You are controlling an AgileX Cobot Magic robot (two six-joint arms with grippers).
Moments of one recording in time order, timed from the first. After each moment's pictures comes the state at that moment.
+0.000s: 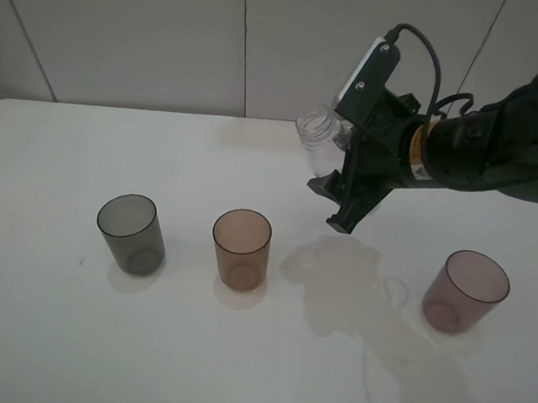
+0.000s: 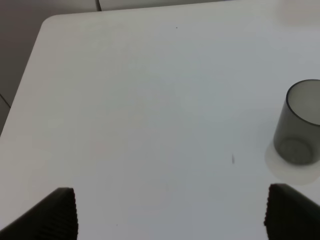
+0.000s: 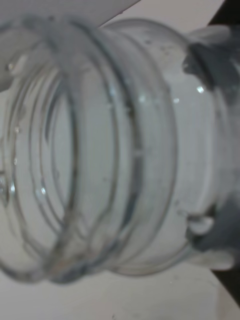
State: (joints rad) left arm -0.09 -0.01 -0.50 0.11 1.05 -0.02; right arm 0.50 1.60 -0.74 -0.85 -0.12 0.17
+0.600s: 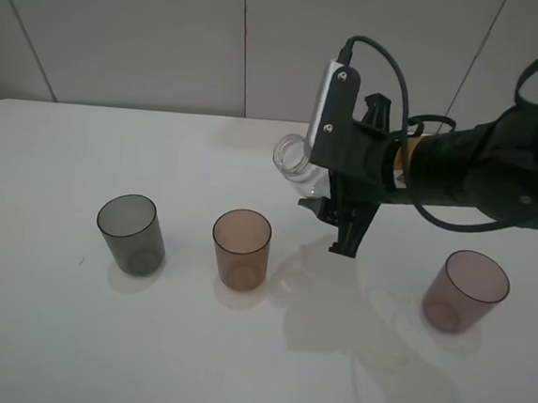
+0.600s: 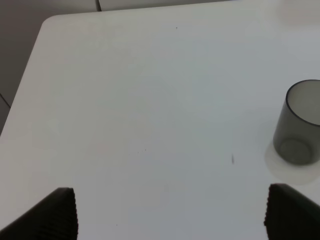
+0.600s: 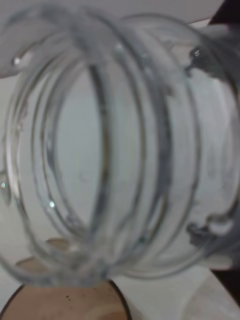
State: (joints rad) left arm -0.09 -0.01 -0.50 0.11 1.05 -0.02; right arm 0.57 1.60 -0.71 -0.52 -0.12 -0.46
